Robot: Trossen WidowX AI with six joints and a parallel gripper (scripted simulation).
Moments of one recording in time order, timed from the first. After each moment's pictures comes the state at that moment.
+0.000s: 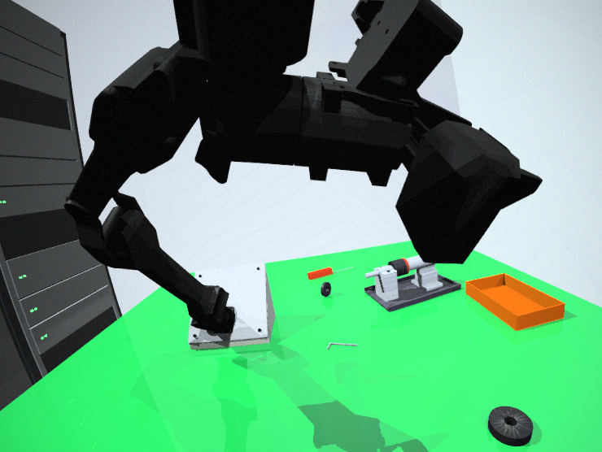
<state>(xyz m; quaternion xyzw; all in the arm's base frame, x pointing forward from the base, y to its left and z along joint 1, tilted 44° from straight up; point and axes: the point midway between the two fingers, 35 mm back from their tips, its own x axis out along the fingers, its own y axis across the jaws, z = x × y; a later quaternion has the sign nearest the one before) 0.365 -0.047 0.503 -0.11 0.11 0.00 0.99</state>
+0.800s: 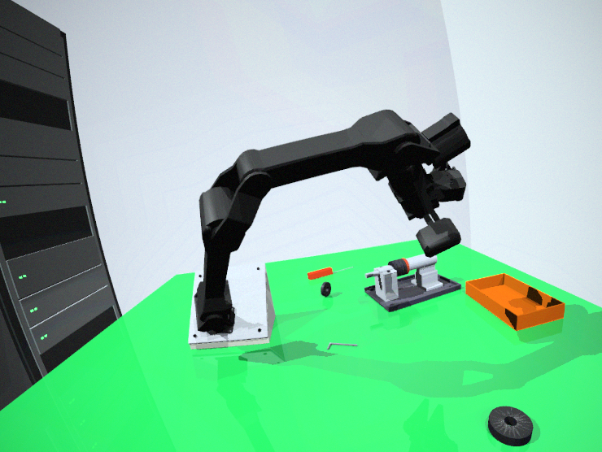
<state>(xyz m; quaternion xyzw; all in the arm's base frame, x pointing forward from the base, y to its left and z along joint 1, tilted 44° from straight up) 0.460 0.086 0.205 -0.09 0.52 -0.01 0.85</state>
